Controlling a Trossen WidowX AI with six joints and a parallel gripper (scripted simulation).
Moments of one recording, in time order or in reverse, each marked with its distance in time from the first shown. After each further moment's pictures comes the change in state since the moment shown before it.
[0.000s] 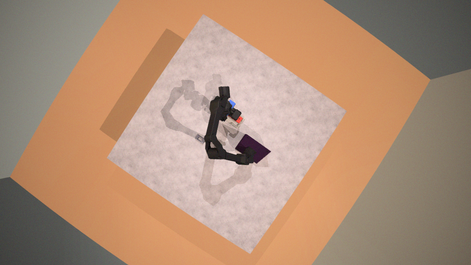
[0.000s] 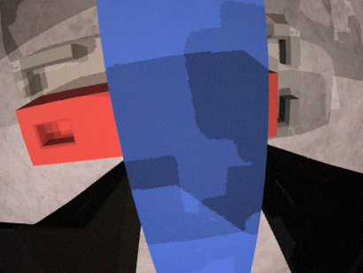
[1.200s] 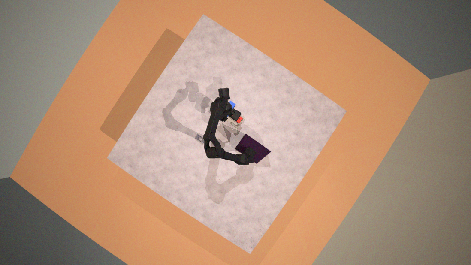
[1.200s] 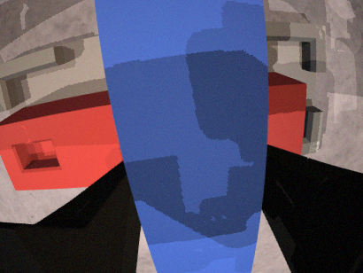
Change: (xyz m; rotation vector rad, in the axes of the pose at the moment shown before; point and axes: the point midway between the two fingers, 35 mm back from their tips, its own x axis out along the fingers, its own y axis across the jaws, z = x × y) arm 0.032 0.001 0.001 0.001 -0.003 0.003
